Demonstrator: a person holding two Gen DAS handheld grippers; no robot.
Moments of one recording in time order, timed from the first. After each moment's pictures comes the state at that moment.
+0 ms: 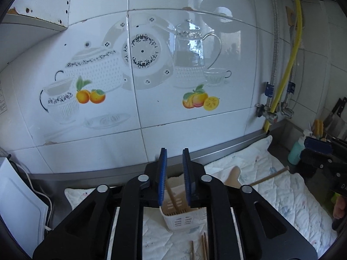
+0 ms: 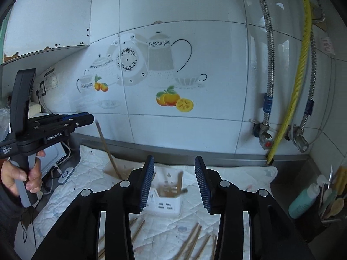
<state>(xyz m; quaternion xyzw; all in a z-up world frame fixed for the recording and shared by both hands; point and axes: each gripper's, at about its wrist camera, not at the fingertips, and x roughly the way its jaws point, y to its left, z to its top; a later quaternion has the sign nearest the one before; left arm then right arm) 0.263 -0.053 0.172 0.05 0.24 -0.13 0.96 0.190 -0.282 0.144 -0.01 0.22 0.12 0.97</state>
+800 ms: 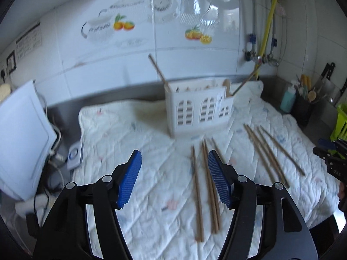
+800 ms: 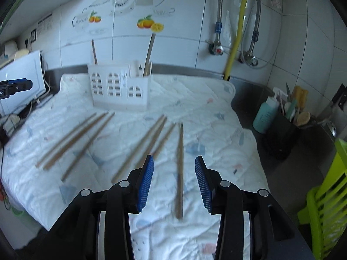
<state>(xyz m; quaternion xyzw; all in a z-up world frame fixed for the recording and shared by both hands) 0.085 0.011 0.046 0.04 0.31 -0.10 0.94 0.018 -0.323 -0.025 -0.07 0.30 0.01 0.95</state>
